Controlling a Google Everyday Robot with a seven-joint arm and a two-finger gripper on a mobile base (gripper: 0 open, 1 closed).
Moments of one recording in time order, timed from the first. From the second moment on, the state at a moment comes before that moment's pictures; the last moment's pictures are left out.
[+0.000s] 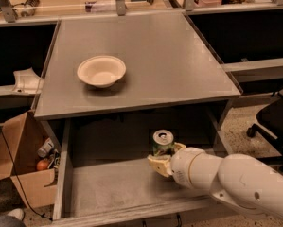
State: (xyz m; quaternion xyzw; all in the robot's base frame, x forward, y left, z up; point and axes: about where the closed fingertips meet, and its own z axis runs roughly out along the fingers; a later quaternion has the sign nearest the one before) arm 0.451 -0.070 0.699 -0.27 0.84 0.19 0.43
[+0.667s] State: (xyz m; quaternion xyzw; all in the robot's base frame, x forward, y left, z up) arm 0.479 -0.050 0.674 -0.23 0.85 0.18 0.44
